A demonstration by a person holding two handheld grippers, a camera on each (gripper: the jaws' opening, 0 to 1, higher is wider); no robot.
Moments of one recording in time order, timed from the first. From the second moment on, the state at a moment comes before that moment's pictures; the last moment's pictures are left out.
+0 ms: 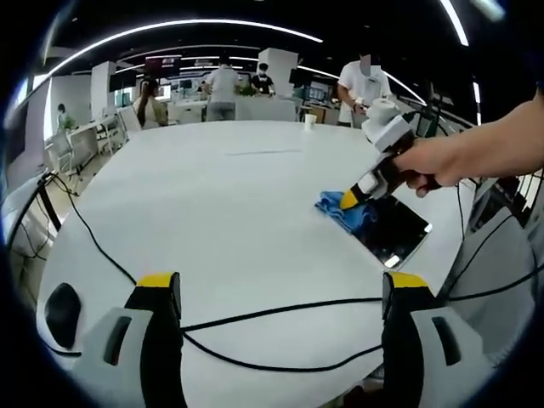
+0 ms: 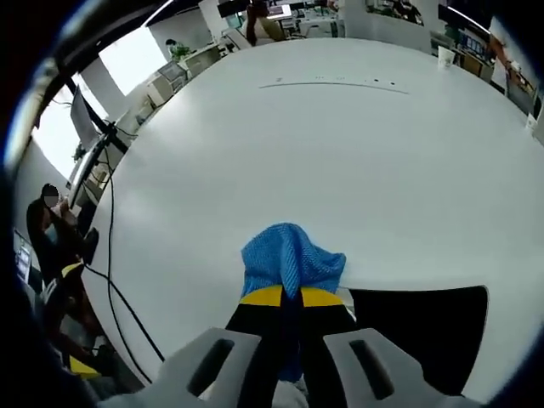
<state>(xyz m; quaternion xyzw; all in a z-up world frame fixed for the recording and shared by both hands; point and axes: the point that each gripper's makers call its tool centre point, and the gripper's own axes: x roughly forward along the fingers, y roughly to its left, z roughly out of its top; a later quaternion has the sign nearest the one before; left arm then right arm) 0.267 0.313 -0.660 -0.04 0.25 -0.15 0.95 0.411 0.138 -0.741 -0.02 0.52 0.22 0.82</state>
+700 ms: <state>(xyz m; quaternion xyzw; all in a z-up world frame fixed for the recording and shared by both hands) 0.265 0.309 -0.646 -0.03 0.24 -0.15 0.96 0.378 0.137 -0.745 -0.04 0.52 0.24 0.82</state>
